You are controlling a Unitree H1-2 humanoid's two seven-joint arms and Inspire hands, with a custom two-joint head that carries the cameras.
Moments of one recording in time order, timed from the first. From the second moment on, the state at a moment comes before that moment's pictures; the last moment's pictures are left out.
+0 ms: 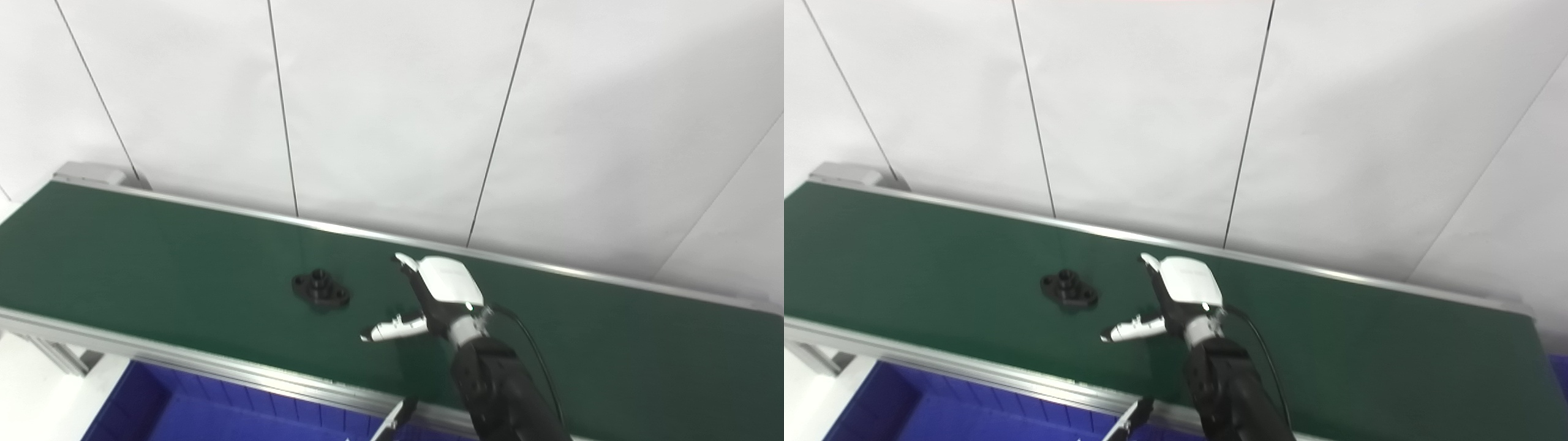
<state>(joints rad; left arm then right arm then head) 0.44 0.01 -0.43 -0.05 0.23 -0.29 -0.13 -0.46 -0.01 0.52 0.27 -1.02 0.30 0.20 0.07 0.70</state>
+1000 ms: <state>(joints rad) 0.50 0.05 -0.49 -0.16 0.32 -0.09 -0.09 -0.61 0.01 0.61 0.55 -1.06 0.30 0.16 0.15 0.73</state>
